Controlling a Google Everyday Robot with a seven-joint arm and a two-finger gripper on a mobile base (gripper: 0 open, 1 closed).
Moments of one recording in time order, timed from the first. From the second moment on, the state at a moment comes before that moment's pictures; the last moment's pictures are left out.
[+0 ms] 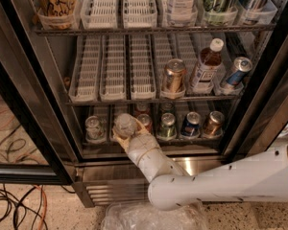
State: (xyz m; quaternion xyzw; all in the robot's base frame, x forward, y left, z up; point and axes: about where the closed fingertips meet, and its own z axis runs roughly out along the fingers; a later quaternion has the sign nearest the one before) arm 0.577 0.058 0.704 -0.25 0.66 0.13 0.69
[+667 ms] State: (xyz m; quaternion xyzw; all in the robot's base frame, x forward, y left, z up) arm 0.567 0.061 0.700 -0.28 0.66 0.14 0.68
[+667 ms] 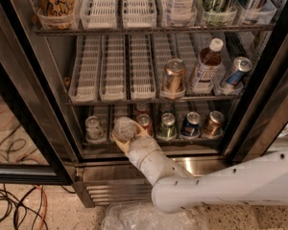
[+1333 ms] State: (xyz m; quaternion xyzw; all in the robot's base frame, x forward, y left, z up) arm 0.523 0.053 0.705 -0.35 0.66 0.17 0.64
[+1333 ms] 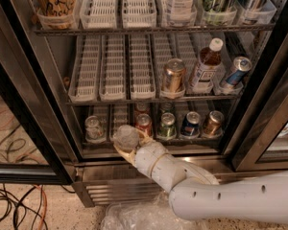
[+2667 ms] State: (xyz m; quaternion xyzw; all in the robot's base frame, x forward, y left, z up) arm 0.492 0.041 0.759 -0.41 0.62 0.16 0.65
